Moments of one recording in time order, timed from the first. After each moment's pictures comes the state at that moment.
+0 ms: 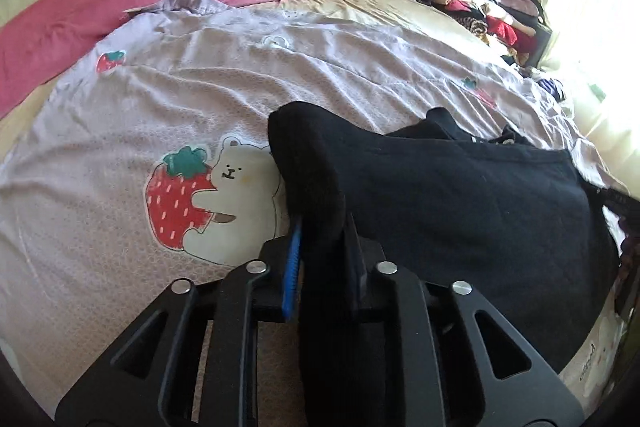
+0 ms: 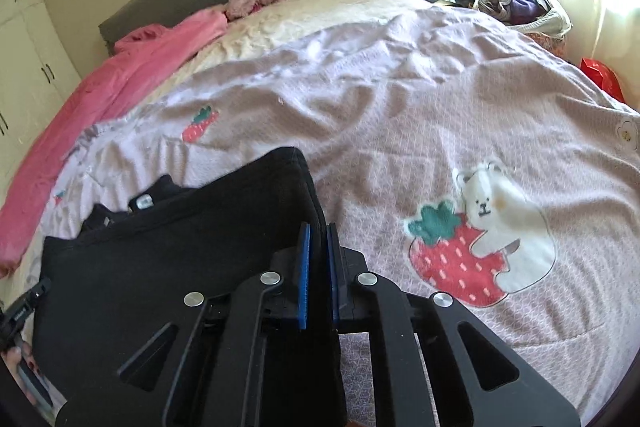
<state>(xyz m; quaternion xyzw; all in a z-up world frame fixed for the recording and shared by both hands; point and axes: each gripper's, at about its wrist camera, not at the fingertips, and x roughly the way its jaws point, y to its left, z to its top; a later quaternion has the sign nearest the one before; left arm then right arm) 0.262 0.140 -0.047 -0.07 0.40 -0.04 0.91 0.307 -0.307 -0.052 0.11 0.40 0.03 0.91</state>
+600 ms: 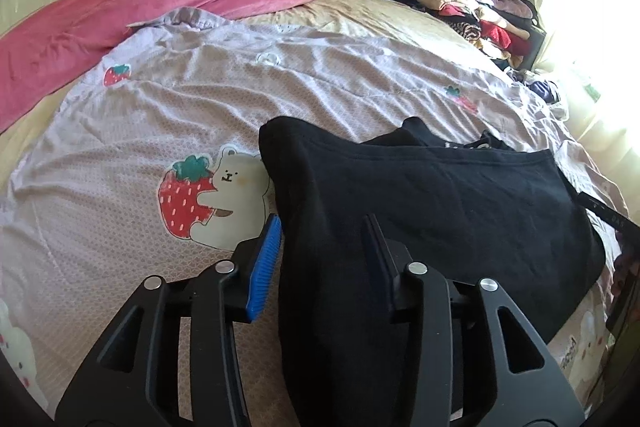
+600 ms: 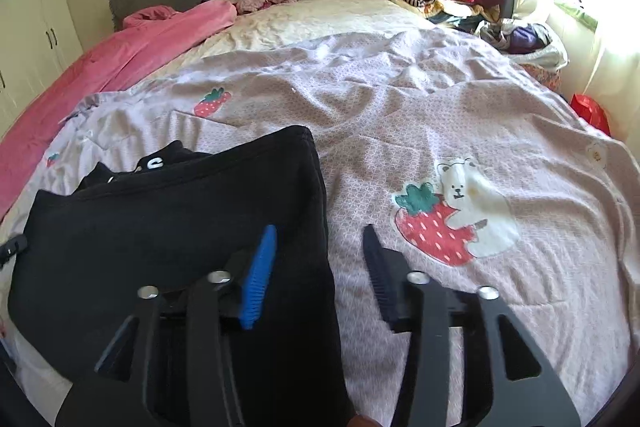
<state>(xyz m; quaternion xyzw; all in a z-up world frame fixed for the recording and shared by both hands) 0.238 0.126 -0.021 -0.06 0.39 -0.04 0.92 0.259 -0.291 -0.032 0.05 0.38 0.03 0.92</state>
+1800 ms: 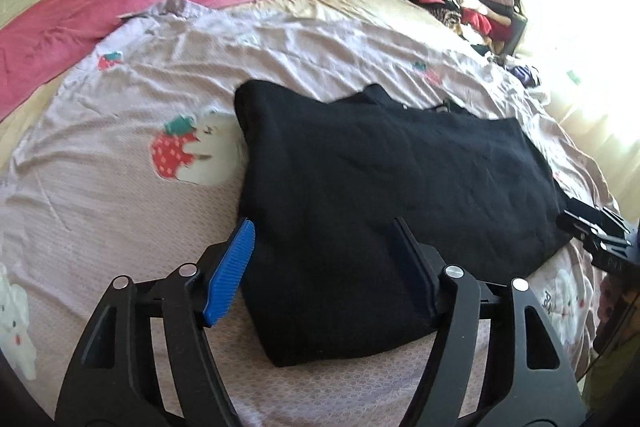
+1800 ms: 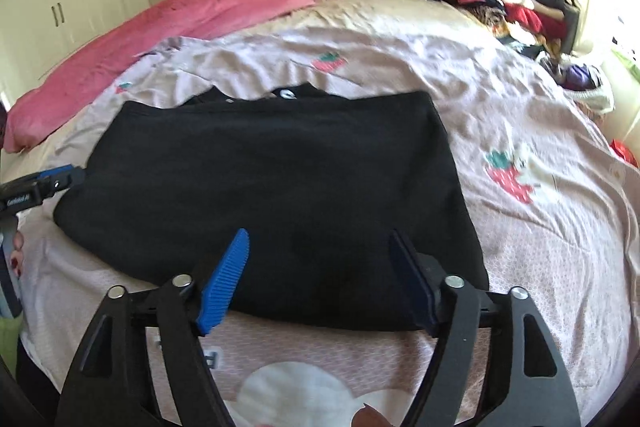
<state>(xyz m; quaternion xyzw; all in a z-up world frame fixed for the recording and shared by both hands) 0.191 0.111 -0.018 -0.06 0.40 -0.06 0.91 0.182 -0.205 -0.019 -0.02 0.38 0.14 0.91</state>
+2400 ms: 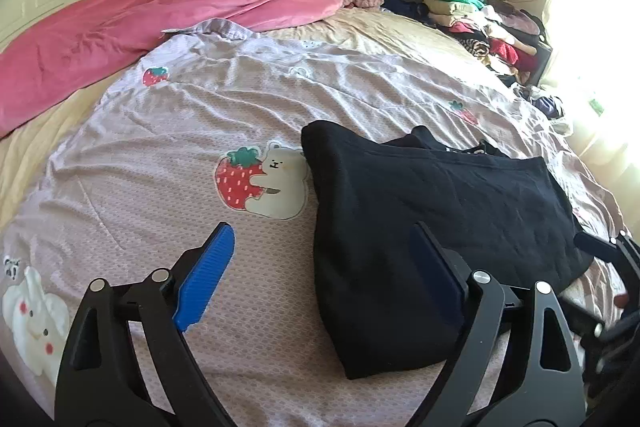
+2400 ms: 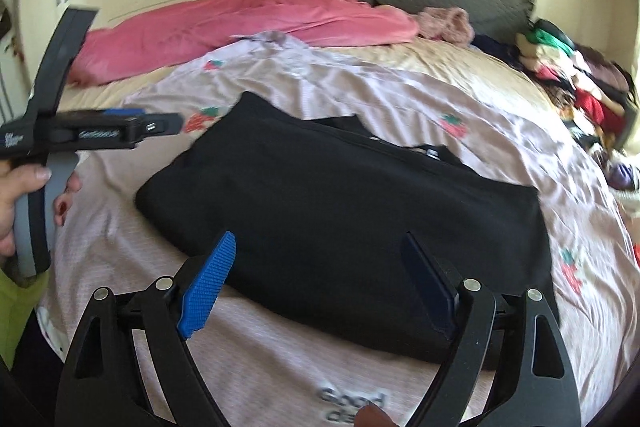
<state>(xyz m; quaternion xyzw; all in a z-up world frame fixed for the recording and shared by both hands) 0.192 0.148 0.000 -0.07 0.37 -0.01 0.93 0.159 -0.080 0.003 -0.14 0.33 0.26 0.90</state>
